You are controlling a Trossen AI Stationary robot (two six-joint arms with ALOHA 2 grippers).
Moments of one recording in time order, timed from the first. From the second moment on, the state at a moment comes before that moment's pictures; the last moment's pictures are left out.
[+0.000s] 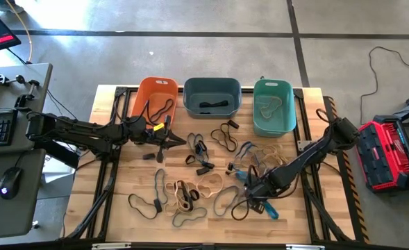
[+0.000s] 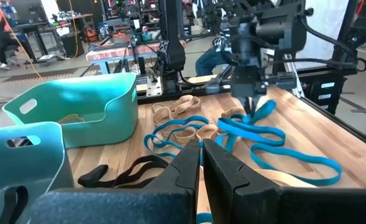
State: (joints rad) left arm 0.10 1.08 0.40 0.54 0.20 0.14; right arm 0.58 1.62 0.97 -0.75 -0.04 1.08
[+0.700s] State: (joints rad) left arm 0.09 1.08 0.40 0.39 0.24 0.00; right arm 0.45 1.48 0.97 -0.53 0.56 0.54
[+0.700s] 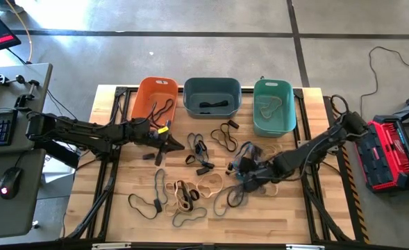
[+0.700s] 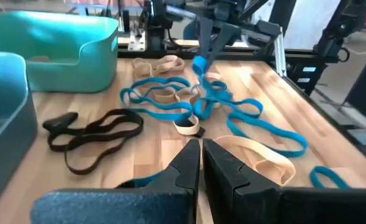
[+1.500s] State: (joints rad) left arm 0.00 1.26 0.42 0.65 0.04 -0.01; right arm 0.17 1.49 0.97 0.16 0.41 -0.08
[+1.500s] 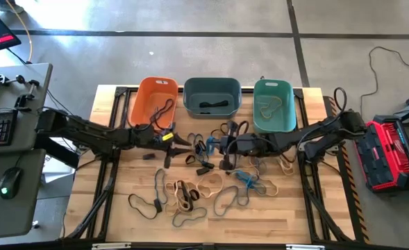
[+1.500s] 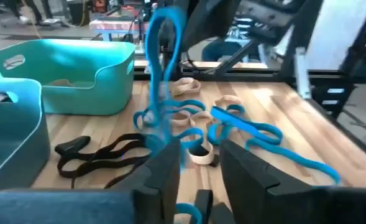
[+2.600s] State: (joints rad) left arm -0.01 1.50 0.70 0.65 0.01 0.10; right arm 0.16 1.49 0.97 0.22 0.37 -0.11
